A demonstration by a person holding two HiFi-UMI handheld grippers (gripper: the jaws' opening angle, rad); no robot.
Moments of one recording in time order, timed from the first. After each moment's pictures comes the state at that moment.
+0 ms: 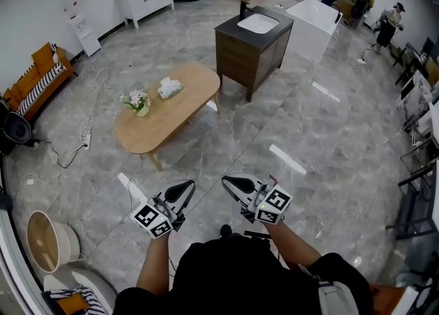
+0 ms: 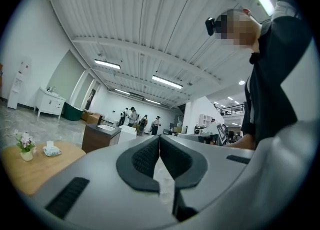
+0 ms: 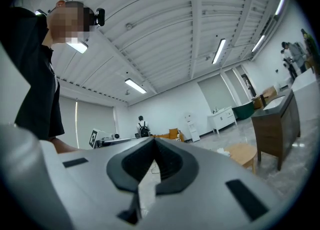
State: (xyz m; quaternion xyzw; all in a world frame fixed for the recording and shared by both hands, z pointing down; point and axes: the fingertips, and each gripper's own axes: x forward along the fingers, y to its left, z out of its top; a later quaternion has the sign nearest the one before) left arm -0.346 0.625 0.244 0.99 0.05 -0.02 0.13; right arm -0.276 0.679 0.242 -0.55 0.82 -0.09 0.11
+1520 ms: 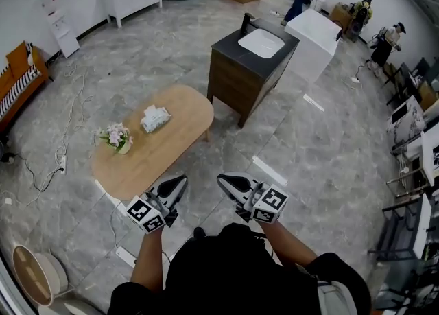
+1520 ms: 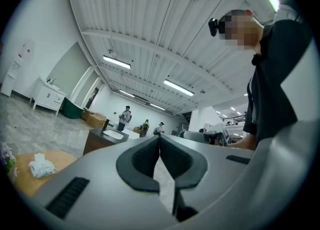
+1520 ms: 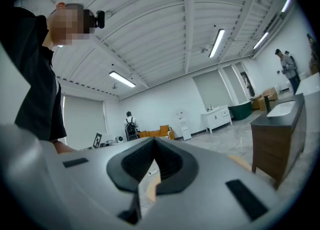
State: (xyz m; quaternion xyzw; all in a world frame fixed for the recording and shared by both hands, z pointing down) left arm -0.130 0.300 0.263 0.98 0.05 -0.05 0.17; right arm -0.063 0.368 0.243 -0.56 0.82 -0.11 0.08
